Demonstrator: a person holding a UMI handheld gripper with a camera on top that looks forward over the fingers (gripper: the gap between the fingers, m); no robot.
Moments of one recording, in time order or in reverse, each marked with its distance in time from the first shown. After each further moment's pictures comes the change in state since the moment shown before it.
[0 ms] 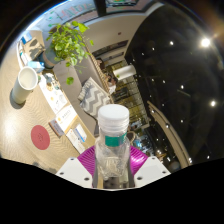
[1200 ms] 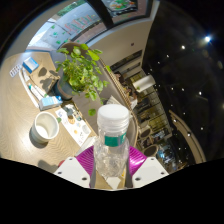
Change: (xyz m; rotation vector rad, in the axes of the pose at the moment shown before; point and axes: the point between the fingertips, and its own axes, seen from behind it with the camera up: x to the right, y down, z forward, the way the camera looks) arm -0.062 -0.133 -0.013 0.134 -0.254 0.046
